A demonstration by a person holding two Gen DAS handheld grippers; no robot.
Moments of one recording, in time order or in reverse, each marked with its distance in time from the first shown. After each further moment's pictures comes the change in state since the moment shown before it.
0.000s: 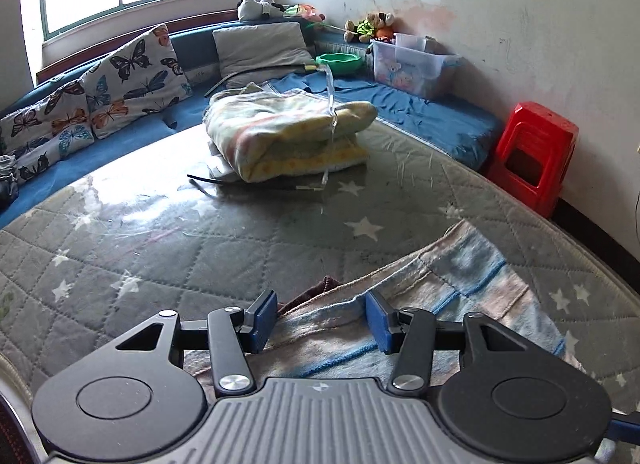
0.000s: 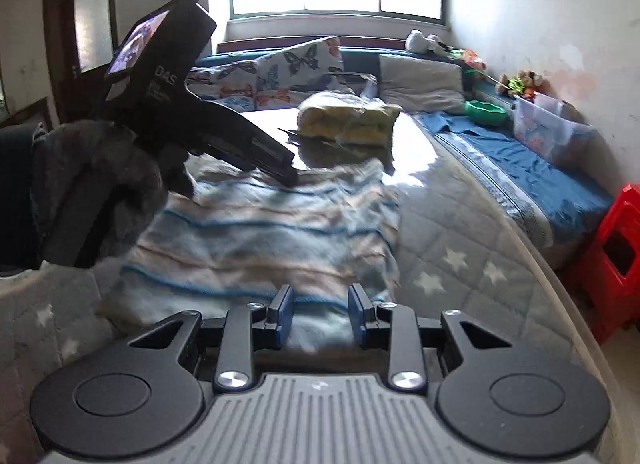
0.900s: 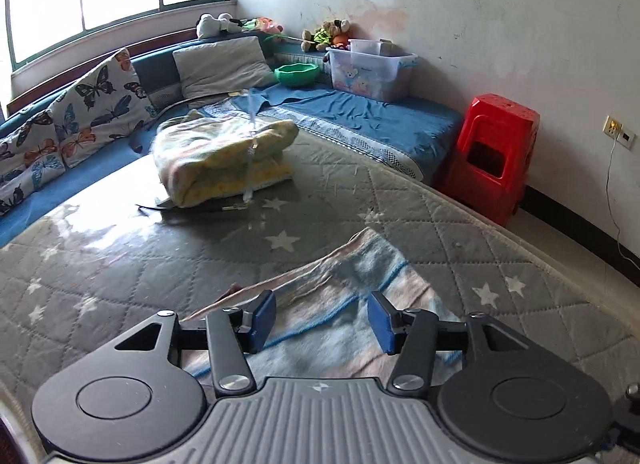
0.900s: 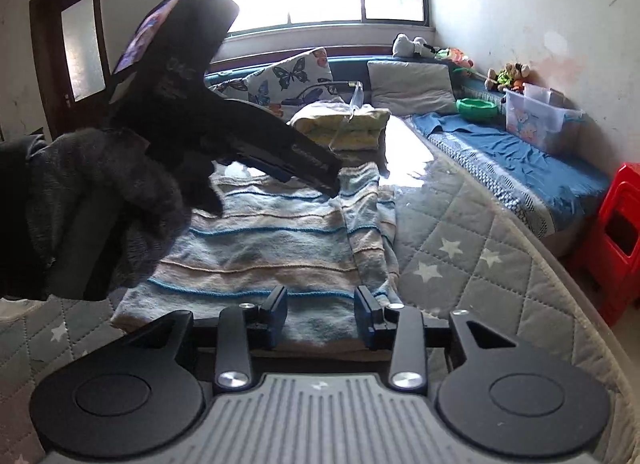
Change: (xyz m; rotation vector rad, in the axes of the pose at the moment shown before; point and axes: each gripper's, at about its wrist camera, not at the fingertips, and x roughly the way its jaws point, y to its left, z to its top) left arm -0.032 -0.045 -0.002 0.075 -0.028 -0.059; right arm -0.021 0.005 -0.007 0.059 -0.049 0.004
